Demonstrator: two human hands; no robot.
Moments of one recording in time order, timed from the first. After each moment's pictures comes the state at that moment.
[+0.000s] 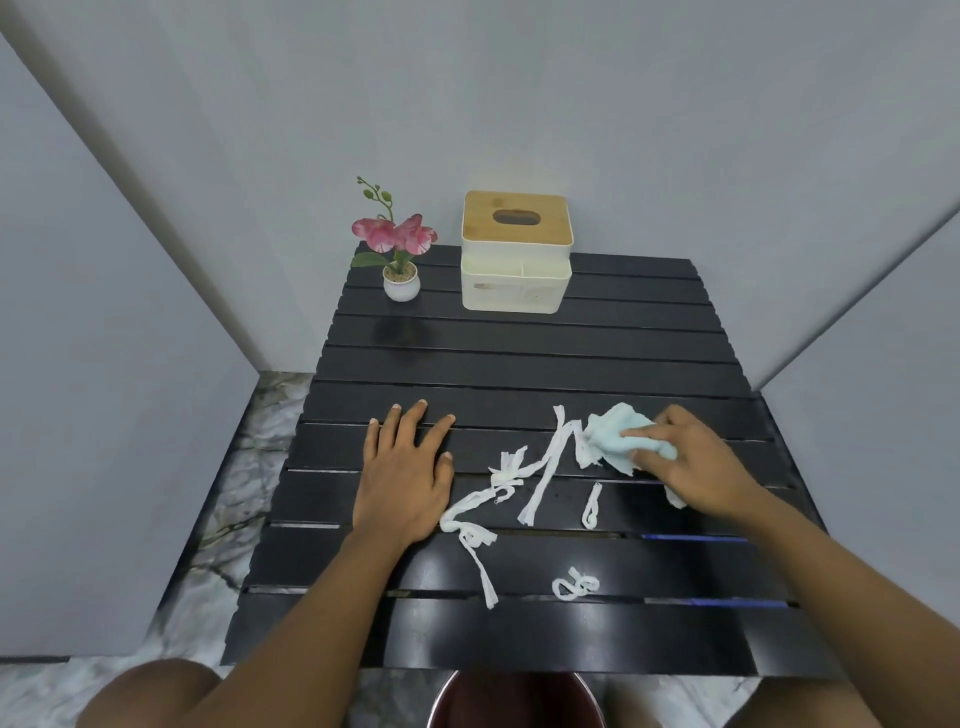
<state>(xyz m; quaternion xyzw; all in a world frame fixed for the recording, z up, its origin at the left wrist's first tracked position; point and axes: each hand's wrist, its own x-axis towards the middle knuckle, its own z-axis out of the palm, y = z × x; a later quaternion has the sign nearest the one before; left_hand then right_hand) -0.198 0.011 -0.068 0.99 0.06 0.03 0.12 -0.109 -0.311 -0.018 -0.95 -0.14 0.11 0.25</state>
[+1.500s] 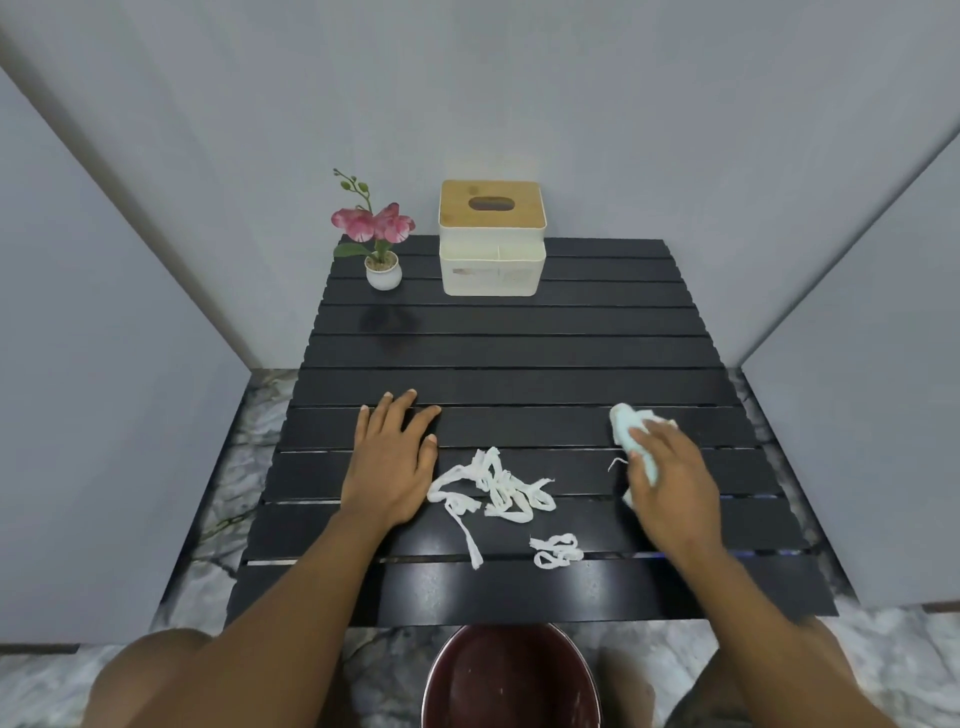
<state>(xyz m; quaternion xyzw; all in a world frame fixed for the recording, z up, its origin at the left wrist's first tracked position) -0.211 0.009 -0.061 0.99 0.02 0.04 0.15 -0.188 -0.308 -0.055 -0.96 -0.01 -0.07 0.28</state>
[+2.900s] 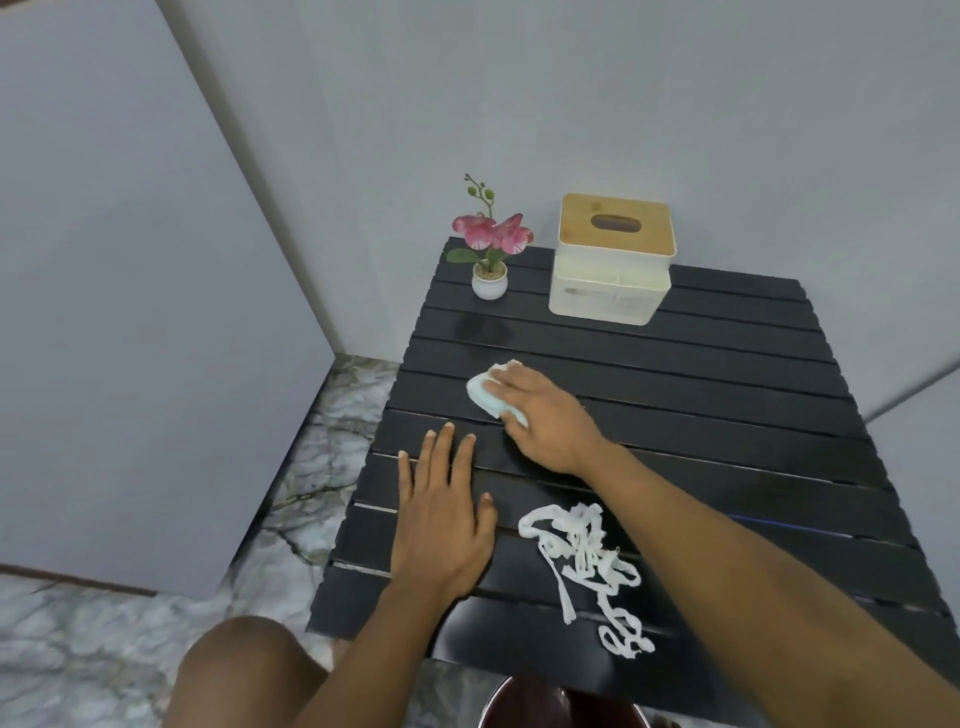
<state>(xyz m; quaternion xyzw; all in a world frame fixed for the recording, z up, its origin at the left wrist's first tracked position) -0.258 0.024 -0.058 0.97 0.13 0.06 0.18 -0.085 -0.089 -0.059 -0.87 -0.44 0.07 0.23</state>
